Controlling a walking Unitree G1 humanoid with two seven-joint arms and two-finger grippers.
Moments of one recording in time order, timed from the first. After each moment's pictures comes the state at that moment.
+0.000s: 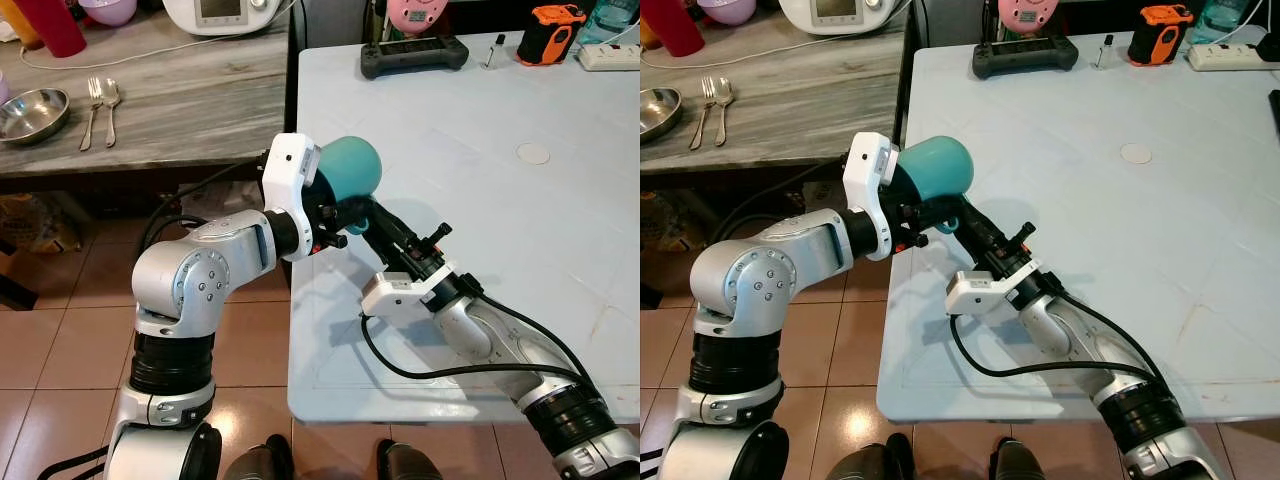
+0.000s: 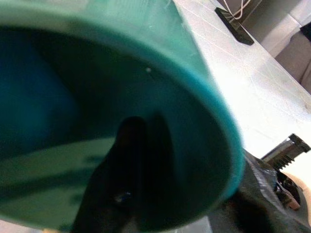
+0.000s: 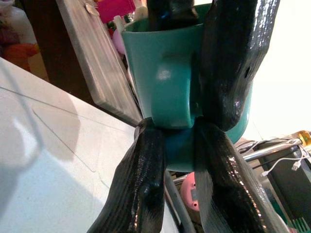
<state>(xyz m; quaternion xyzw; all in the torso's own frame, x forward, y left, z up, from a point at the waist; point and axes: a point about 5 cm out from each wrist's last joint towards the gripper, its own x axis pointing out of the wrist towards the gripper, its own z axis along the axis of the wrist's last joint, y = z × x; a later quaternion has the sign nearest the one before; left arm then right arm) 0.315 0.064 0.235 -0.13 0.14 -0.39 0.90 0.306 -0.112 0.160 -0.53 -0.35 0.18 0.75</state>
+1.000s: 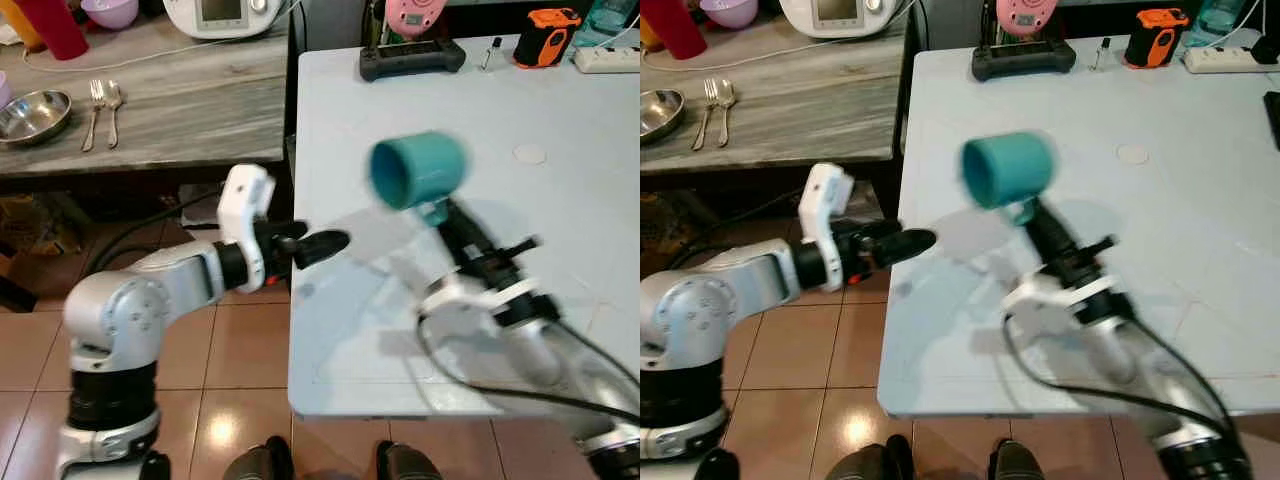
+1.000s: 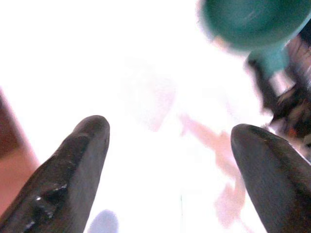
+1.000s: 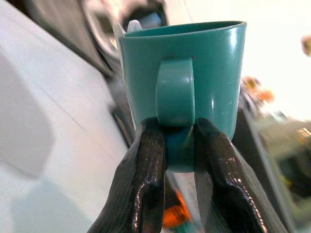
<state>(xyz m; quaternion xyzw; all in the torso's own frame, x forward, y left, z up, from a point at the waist) 0.290 0.116 0.210 -0.16 0.19 -0.41 0.88 0.281 -0.186 0.175 -0.56 -0.30 0.04 0.77</state>
